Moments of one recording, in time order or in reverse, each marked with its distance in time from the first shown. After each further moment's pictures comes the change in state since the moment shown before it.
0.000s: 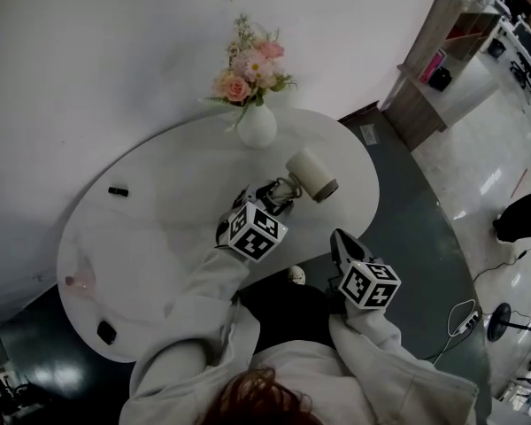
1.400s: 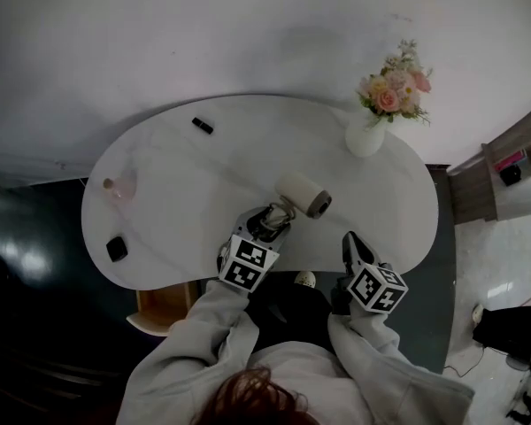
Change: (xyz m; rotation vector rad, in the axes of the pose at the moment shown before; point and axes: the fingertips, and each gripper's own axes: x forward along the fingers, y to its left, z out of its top) left arm -0.165 0.016 -0.131 -0.536 -0.065 0.407; right arm 0.061 0.109 -0.030 -0.160 0.184 0.274
